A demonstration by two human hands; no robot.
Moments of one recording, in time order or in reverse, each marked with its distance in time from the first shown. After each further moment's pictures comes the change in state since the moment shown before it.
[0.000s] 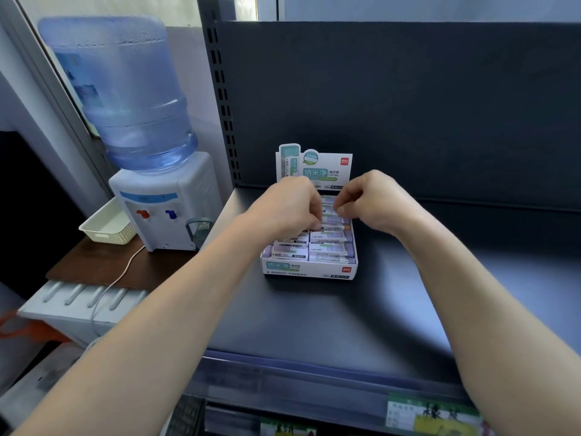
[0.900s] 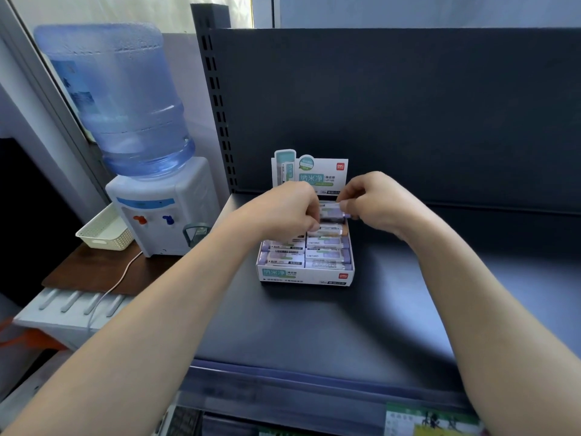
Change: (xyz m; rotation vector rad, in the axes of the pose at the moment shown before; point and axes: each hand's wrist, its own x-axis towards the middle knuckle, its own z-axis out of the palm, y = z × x) left_hand 0.008 -0.002 -0.005 0.033 -0.116 0.054; right_hand 0.005 0.004 -0.006 0.052 0.014 0.029
